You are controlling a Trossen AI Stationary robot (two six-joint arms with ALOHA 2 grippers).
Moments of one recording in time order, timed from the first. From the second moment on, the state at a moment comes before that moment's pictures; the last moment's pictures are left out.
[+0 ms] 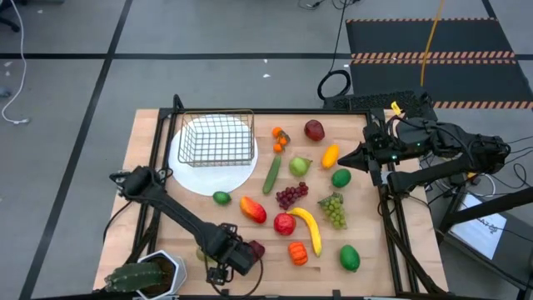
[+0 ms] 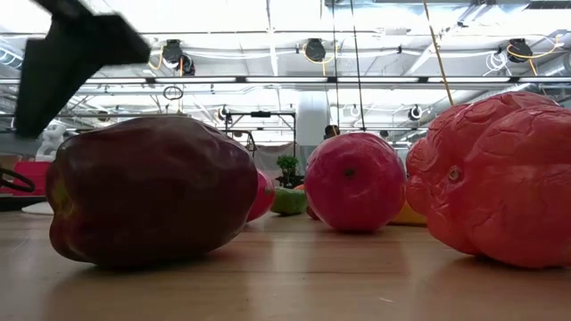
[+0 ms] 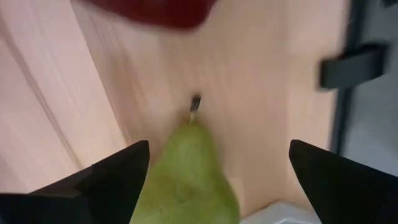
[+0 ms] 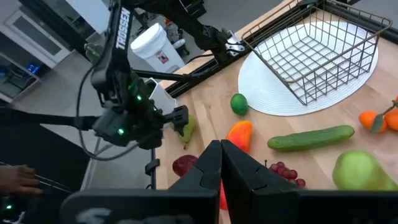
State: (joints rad) left arm -0.60 2.02 1.60 -1.14 0.19 -0.42; right arm 0.08 0.85 1.22 -0.78 -0.01 0.62
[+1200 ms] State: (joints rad) left arm -0.59 2.11 1.51 -1.12 0.18 -0.17; right arm 0.08 0.85 1.22 -0.78 -0.01 0.62
